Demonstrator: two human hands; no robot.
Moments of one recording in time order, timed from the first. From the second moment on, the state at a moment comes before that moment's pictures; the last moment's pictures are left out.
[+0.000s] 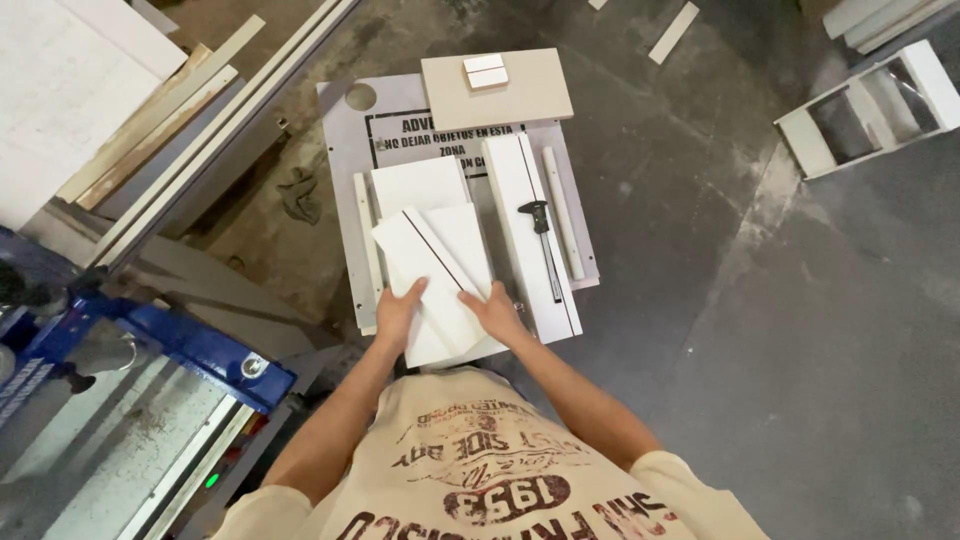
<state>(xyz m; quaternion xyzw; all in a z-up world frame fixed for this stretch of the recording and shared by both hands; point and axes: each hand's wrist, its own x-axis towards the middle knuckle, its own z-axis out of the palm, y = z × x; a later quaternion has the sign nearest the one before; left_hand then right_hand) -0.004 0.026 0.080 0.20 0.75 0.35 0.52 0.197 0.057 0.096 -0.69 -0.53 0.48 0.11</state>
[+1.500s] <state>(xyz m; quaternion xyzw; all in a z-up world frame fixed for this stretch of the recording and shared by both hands) -0.042 0.023 0.027 0.17 0.77 0.40 0.47 0.251 0.155 0.076 -0.79 -0.57 0.20 -0.10</state>
